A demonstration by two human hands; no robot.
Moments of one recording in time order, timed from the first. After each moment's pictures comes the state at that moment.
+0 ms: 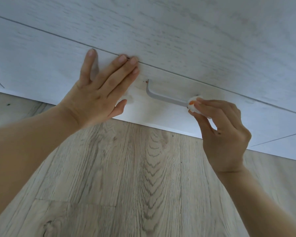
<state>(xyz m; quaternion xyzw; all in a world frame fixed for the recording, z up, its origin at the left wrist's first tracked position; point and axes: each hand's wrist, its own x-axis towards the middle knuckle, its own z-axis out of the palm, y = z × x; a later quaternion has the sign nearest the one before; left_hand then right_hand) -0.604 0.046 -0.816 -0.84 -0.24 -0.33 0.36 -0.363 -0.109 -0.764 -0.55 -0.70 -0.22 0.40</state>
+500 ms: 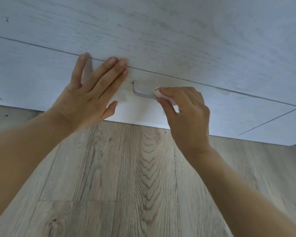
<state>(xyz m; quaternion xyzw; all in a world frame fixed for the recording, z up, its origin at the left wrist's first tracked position) -0.608 0.030 -0.795 -0.86 -0.24 -0.28 0.36 -0.409 -0.100 -0.746 -0.60 -0.67 -0.18 0.40</state>
